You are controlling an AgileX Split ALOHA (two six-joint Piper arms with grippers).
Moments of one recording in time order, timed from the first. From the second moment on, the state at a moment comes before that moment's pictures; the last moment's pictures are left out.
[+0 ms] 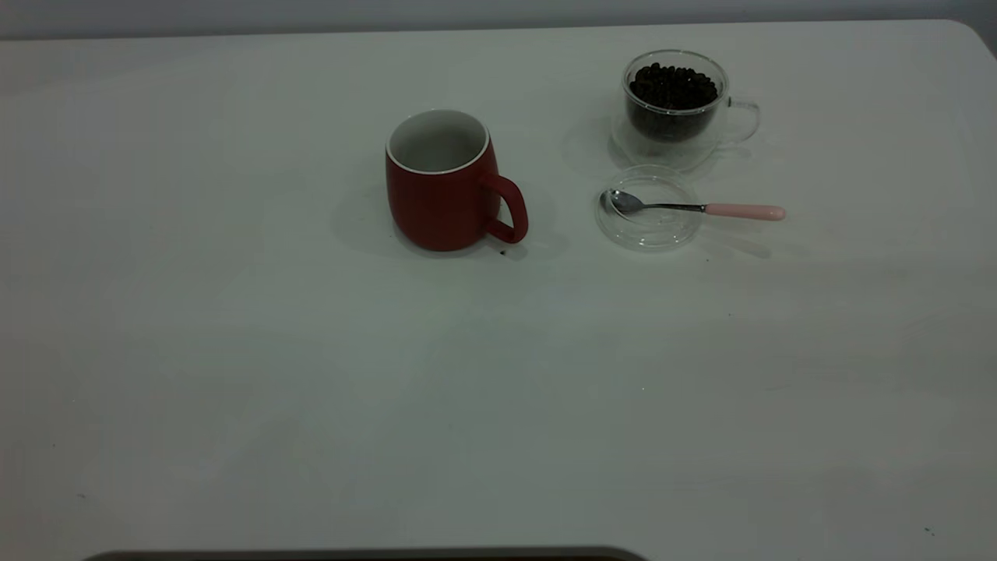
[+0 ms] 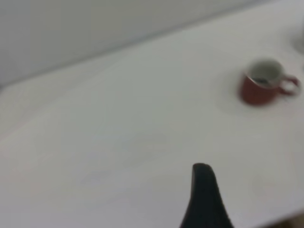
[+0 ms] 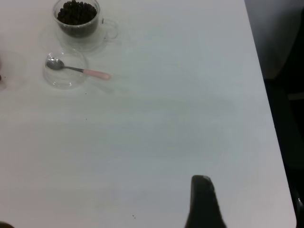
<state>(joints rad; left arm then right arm) -0.51 0.36 -0.94 0.21 1.17 -0.03 -0.05 0.03 -0.47 0.03 1.12 -0.06</state>
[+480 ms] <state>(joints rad) -0.51 0.05 -0.54 -0.06 1.13 0.10 -0.05 0.03 -0.47 0.03 1.12 -0.06</state>
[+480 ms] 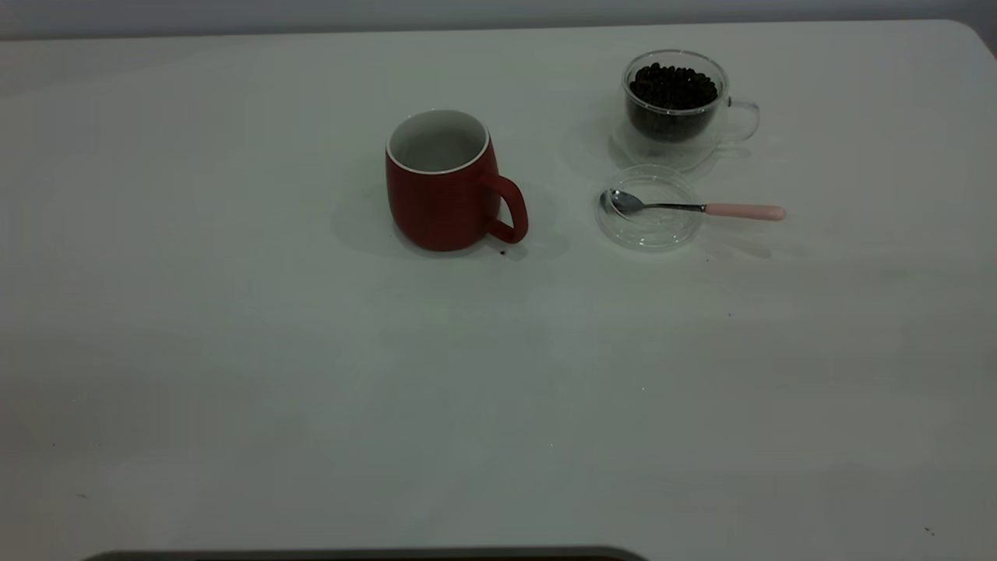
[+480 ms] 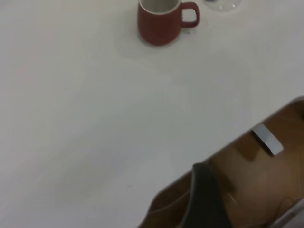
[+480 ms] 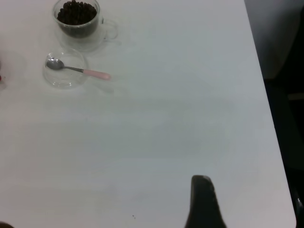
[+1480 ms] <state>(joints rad) -0.18 -0.02 -0.49 -0.10 1.14 0.11 -0.05 0.03 -0.47 0.03 1.12 -0.06</state>
